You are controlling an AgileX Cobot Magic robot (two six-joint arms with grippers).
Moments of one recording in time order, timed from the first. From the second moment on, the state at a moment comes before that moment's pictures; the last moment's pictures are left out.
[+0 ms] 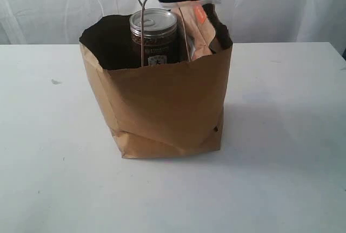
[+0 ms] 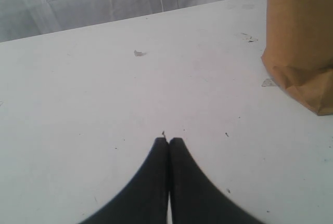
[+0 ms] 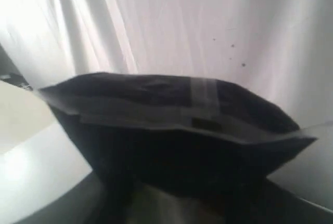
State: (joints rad) left arm -0.19 0.01 0.02 0.03 0.29 0.08; right arm 0.40 1.30 -1.91 0.42 0.83 -0.19
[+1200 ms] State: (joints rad) left arm -0.19 0.01 0.02 0.03 0.29 0.08; right arm 0.57 1.43 -2.08 0.41 0.73 -0.18
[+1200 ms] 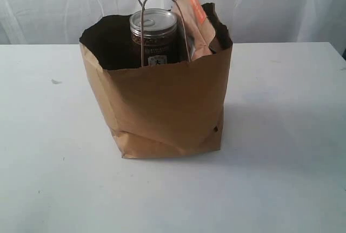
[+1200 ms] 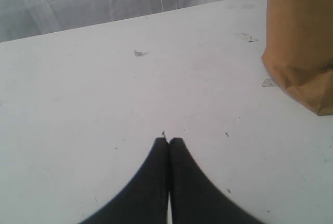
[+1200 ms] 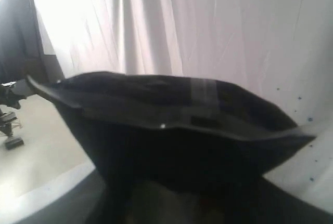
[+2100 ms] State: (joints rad) left arm -0.19 0.01 0.02 0.03 0.29 0.08; right arm 0.57 1.55 -2.08 0.22 0.94 -0.08
